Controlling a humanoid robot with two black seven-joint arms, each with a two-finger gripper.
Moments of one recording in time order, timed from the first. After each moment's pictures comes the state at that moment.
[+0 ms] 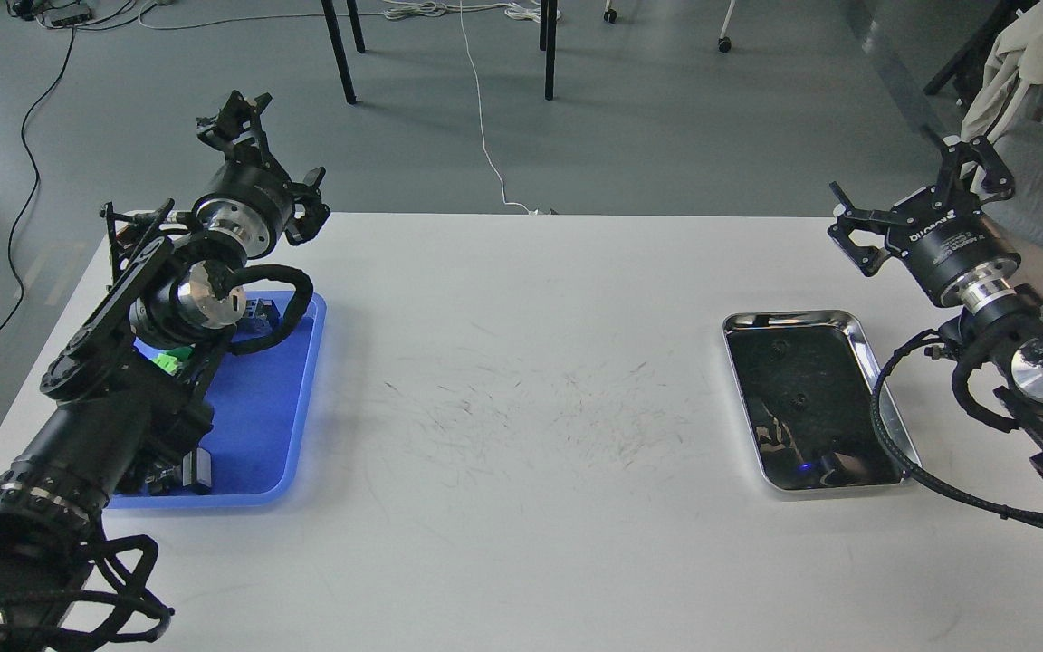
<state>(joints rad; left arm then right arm) -0.69 0.13 -1.22 -0.86 0.49 0.08 -0.02 0.61 -0.51 0.85 0.82 0.36 0.46 0.08</state>
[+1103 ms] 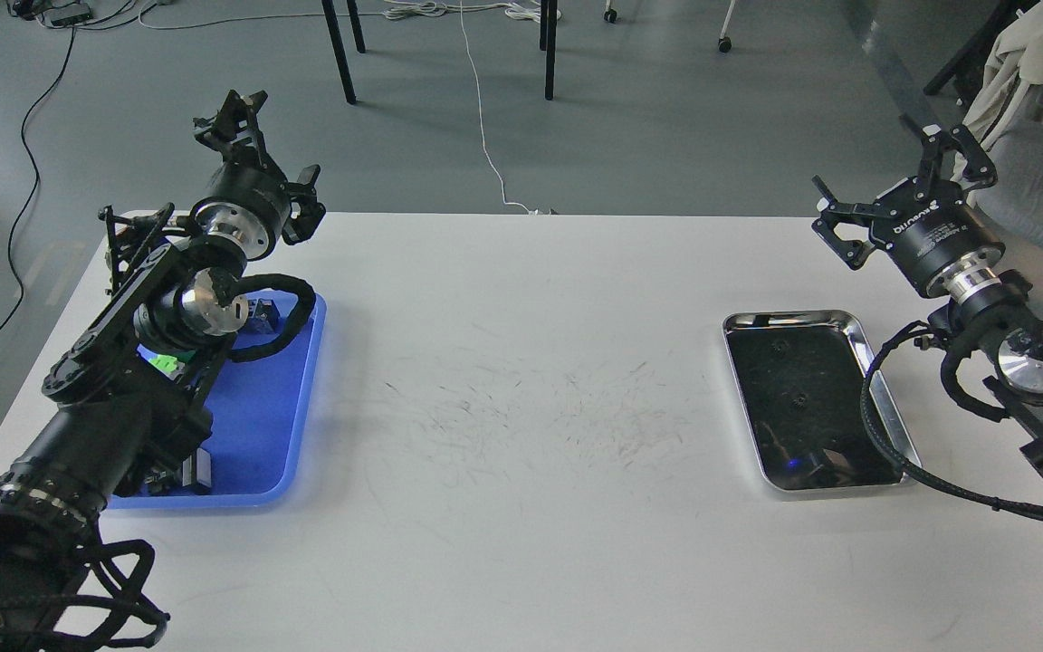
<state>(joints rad) -0.69 0.14 -1.19 -0.85 0.49 0.08 -0.08 0.66 -0.50 0.82 0.82 0.28 0.46 0.08</state>
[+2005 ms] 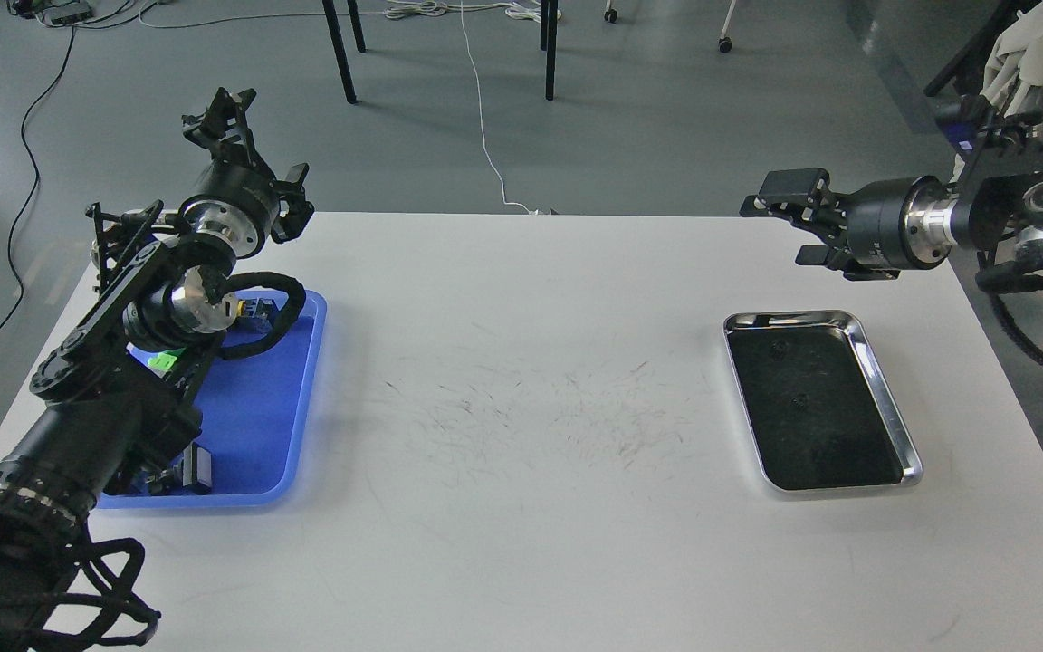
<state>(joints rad) -0.69 0.16 -1.18 -0.85 0.50 0.09 -0.07 1.30 -0.73 -0.14 1.10 -0.83 0.47 -0.14</state>
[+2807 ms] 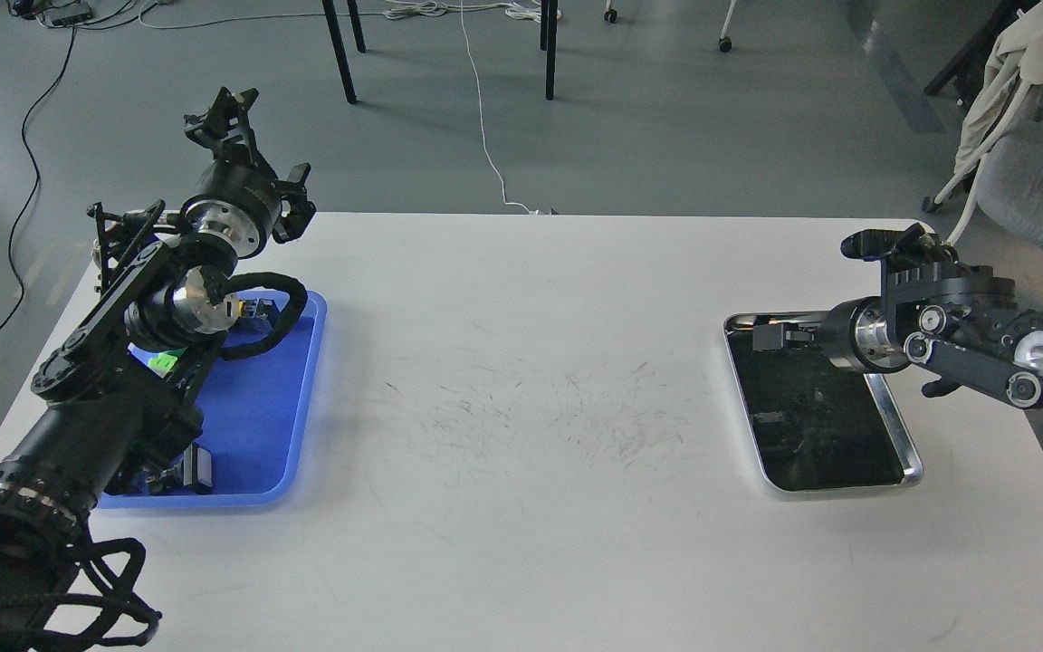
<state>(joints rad) -0.69 0.16 -1.18 -0.85 0.50 0.09 -0.07 1.12 -0.50 -0.22 0.85 -1.03 0.34 -0.13</state>
